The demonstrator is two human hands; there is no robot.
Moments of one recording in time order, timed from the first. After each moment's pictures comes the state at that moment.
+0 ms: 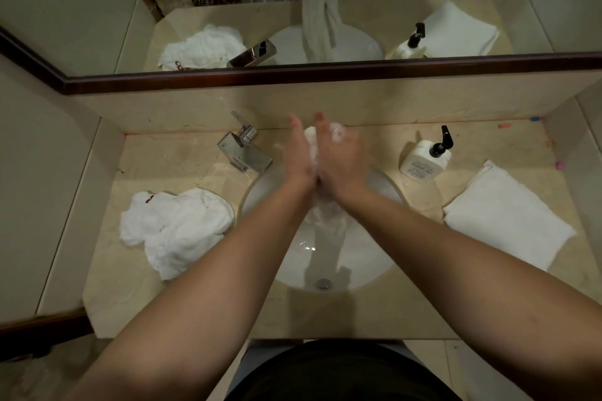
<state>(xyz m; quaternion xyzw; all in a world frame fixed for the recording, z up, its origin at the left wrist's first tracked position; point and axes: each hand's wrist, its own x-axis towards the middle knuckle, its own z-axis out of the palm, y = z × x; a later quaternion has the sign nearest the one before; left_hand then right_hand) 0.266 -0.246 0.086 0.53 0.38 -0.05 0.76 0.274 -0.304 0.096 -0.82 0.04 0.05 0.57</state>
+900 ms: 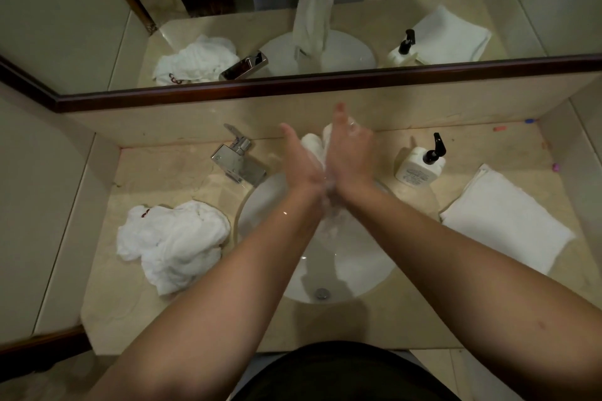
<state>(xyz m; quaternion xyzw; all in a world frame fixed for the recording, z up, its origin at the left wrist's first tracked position) 0.280 -0.265 0.113 0.38 0.39 -0.05 0.84 0.293 -0.318 0.120 -0.80 0.09 0.03 0.60</state>
